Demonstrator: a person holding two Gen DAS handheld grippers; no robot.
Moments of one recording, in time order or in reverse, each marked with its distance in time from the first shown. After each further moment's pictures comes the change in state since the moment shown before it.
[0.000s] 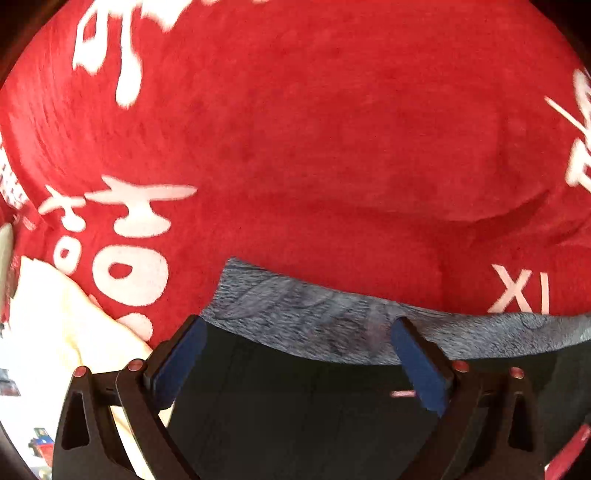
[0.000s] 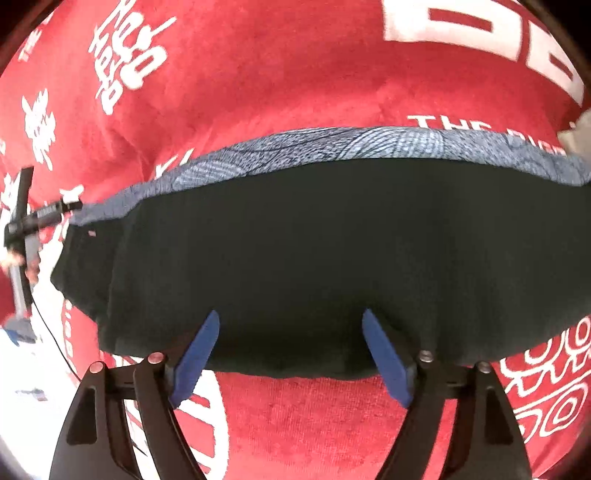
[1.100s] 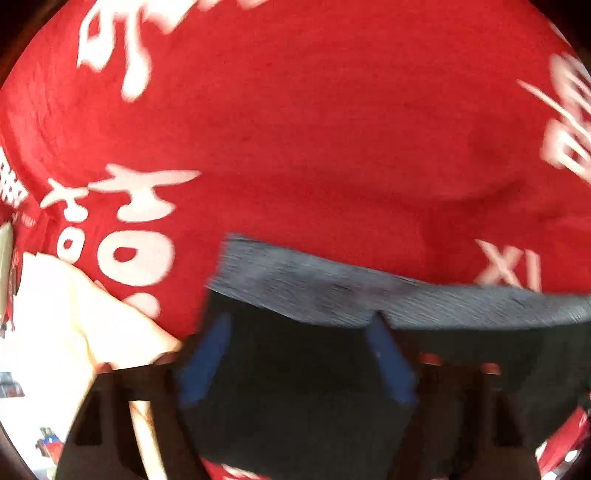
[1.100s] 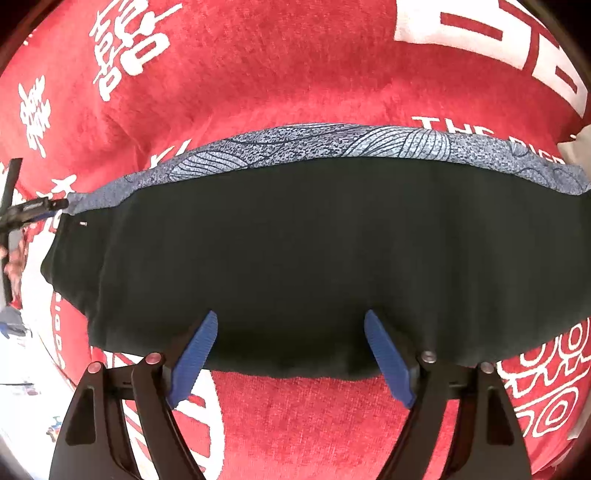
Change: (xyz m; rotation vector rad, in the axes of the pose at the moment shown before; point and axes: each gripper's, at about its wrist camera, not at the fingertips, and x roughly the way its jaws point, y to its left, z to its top) left arm -0.039 -0.034 -0.017 0.053 0.013 -0.007; right arm 0.006 0.009 0.002 0.000 0.018 -0.033
